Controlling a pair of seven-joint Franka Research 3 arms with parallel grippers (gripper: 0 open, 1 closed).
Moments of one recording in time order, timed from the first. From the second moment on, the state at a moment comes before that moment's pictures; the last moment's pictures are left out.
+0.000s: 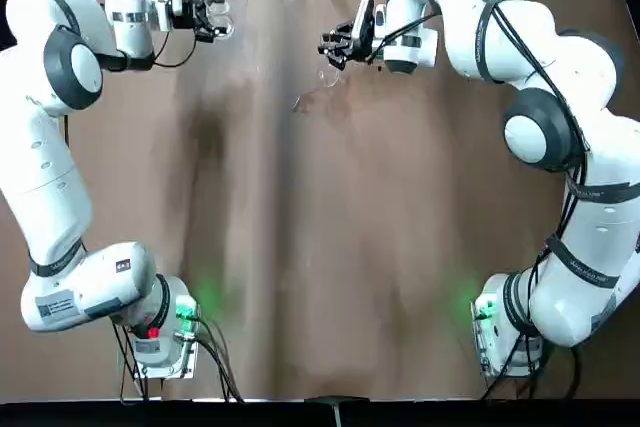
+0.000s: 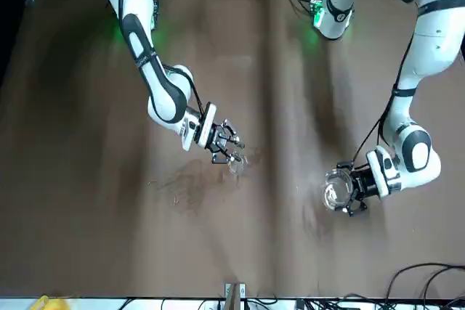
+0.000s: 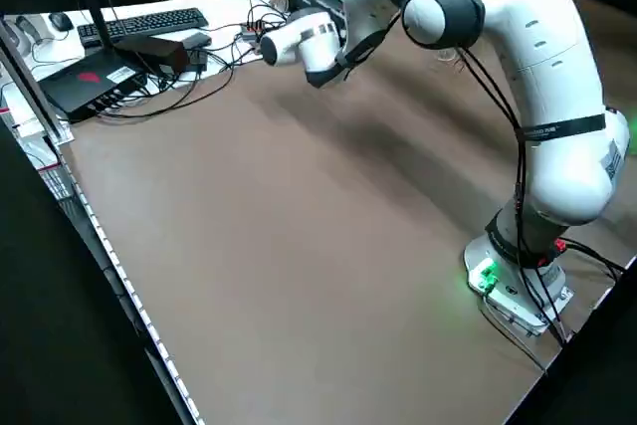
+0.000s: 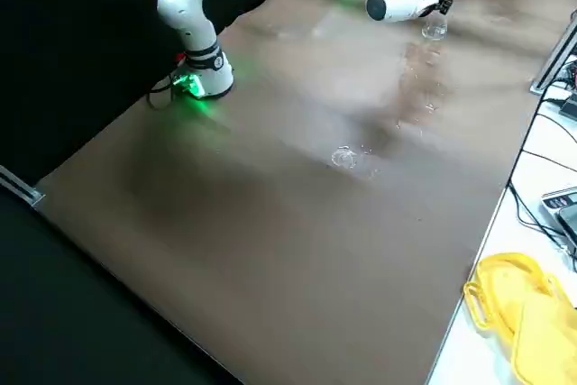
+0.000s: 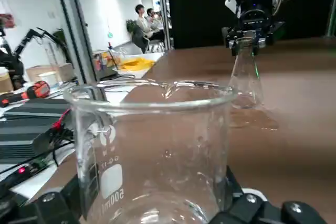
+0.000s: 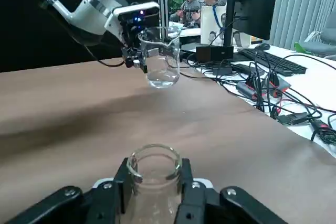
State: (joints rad) left arm 0.21 0.75 -0.17 -1.59 -1.32 1.89 2.41; right arm 0.56 0.61 0.09 -1.73 2.10 2.50 -2.45
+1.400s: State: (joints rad) left arm -0.14 0.52 -0.17 -1.66 -1.01 2.11 1.96; right arm 0.57 0.65 0.09 -1.73 2.11 2.50 -2.45
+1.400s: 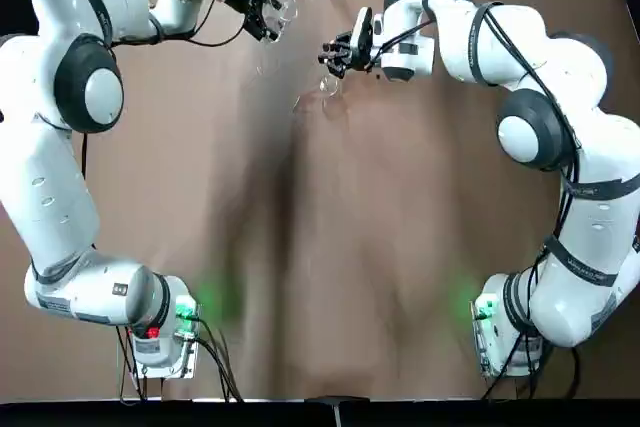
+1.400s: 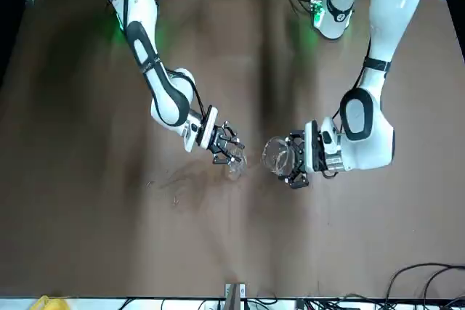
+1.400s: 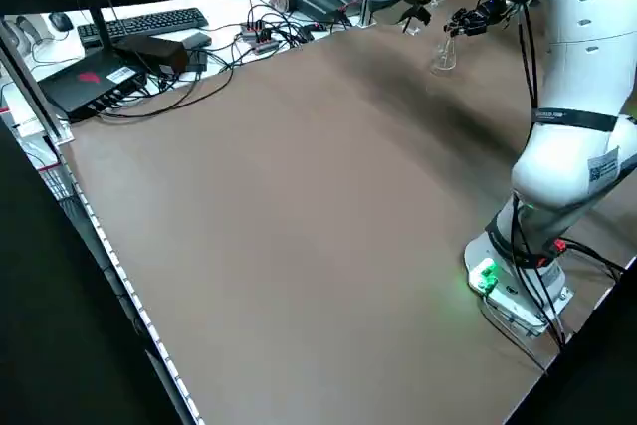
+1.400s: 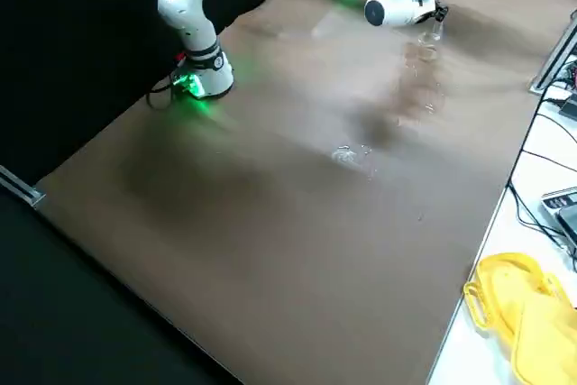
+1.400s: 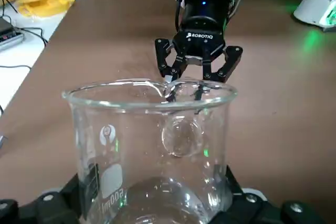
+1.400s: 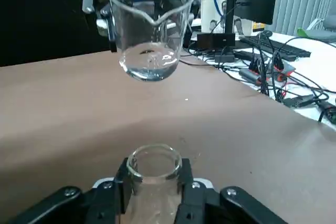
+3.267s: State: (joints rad) left arm -0.32 0.51 -0.17 -1.68 -0.59 2.29 1.65; right arm 0.61 0.68 0.09 -1.67 2.18 2.54 -2.45
